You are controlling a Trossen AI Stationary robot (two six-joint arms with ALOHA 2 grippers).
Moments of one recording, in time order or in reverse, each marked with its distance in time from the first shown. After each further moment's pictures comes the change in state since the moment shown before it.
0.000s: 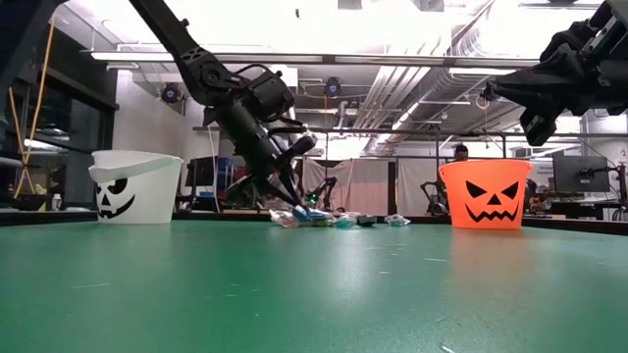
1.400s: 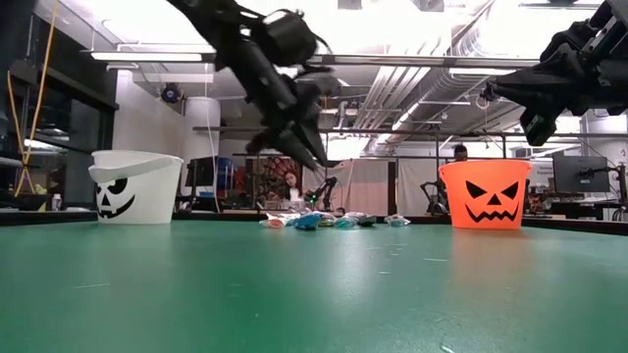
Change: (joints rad) left arm -0.206 -0.037 0.248 -0.390 0.019 0.340; right arm 0.000 0.000 0.000 0.000 0.000 0.000
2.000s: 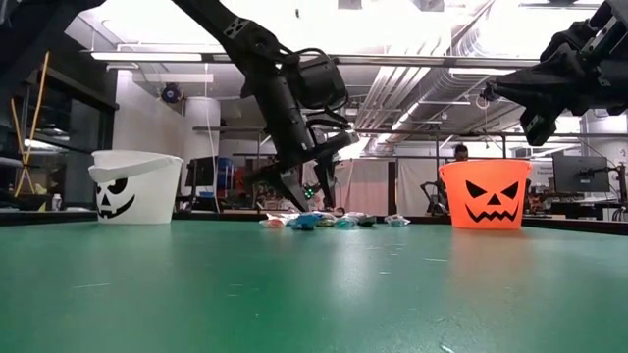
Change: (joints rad) left arm 0.017 0.196 0.125 -0.105 -0.071 -0.329; right arm 0.000 0.000 0.000 0.000 0.000 0.000
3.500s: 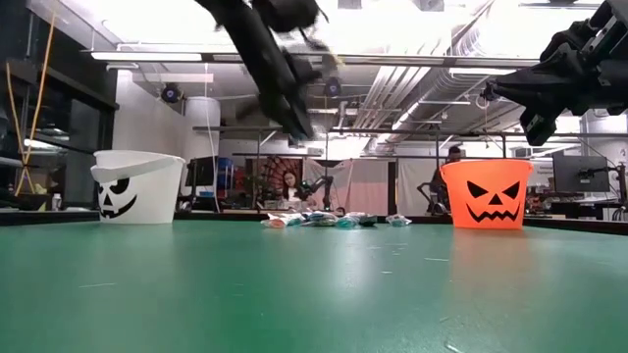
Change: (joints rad) left arm -0.055 -0.337 -0.042 -0.103 -0.294 0.254; right arm 0.000 0.000 0.000 0.000 0.000 0.000
